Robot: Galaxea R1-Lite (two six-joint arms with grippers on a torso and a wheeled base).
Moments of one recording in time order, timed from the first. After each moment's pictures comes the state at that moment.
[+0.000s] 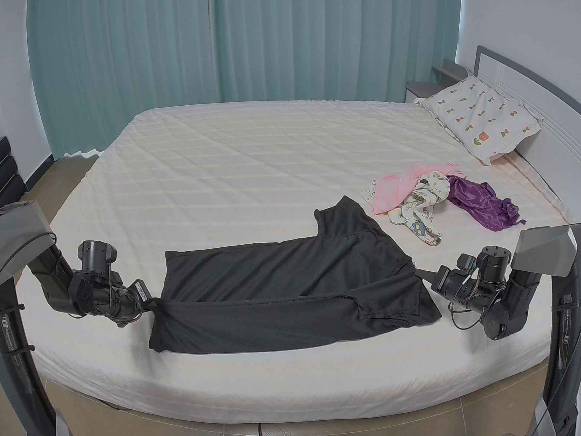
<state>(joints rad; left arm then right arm) 0.11 2.17 -0.77 -0.52 -0.28 -0.60 0.03 2.44 -0.68 -1.45 0.48 0.60</state>
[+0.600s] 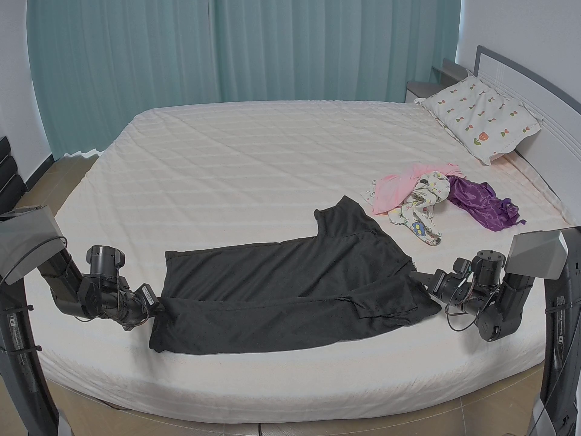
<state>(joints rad) 0.08 2.23 -0.78 -0.54 -0.26 -0.63 0.03 2.50 -0.72 -1.45 0.46 0.61</state>
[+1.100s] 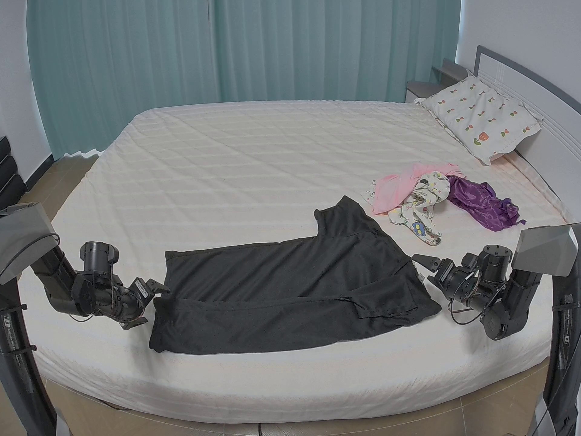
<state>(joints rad) 0.10 2.19 -0.77 -0.54 -0.29 -0.75 0.04 2.43 -0.67 -1.47 0.39 0.80</state>
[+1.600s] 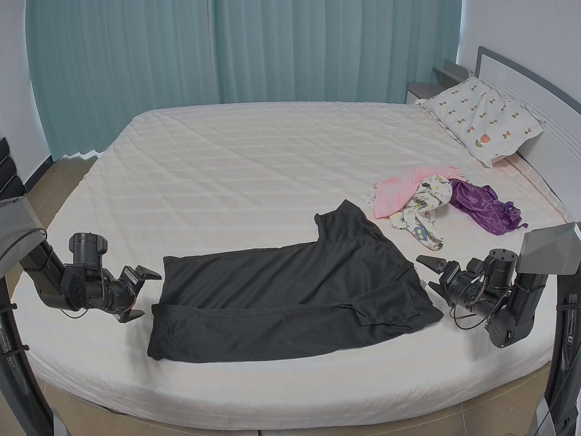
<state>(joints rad) 0.14 2.12 -0.77 -0.54 -0.34 -0.92 0.05 2.39 -0.56 -1.55 0.38 0.93</state>
